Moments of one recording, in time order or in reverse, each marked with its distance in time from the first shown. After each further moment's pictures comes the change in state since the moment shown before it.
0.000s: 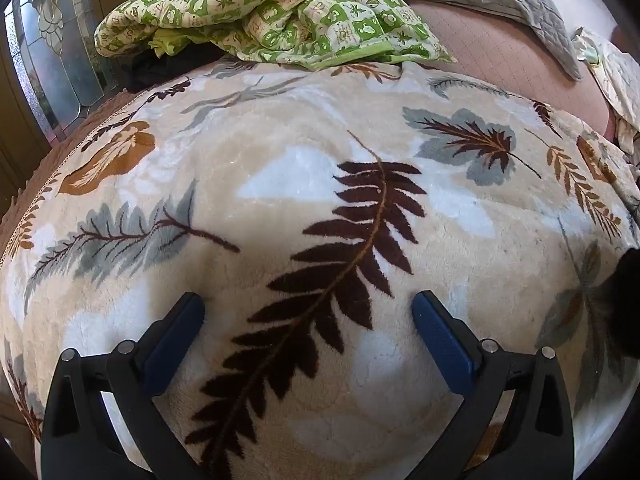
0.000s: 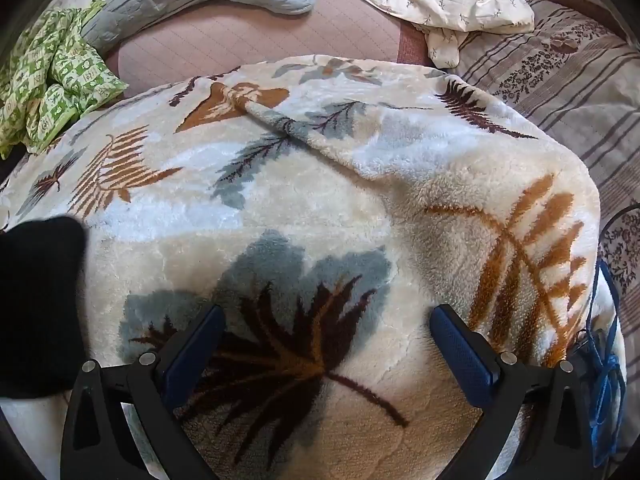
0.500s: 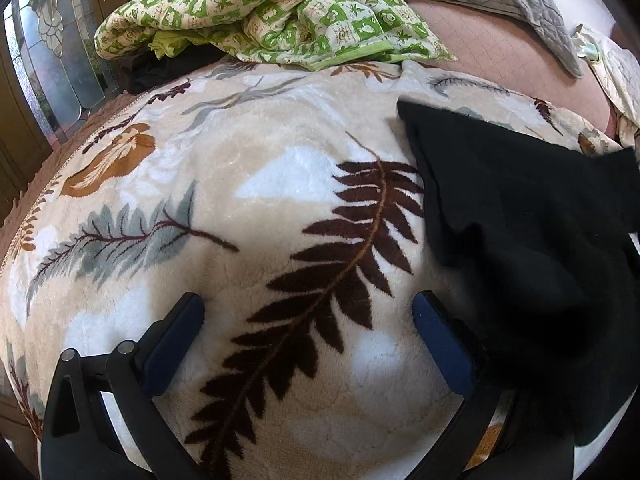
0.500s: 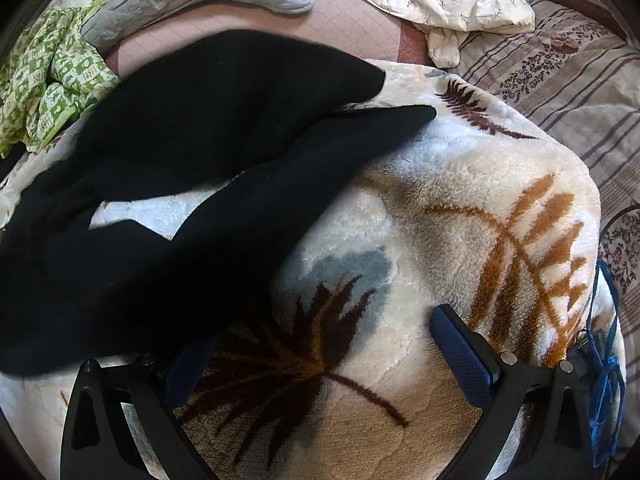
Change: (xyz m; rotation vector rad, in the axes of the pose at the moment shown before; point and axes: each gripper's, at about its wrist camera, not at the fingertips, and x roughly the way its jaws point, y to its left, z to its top) left arm 0.000 0.000 -0.001 0.005 0.001 0.007; right arm -0.001 0.003 0.001 0.001 0.000 0.002
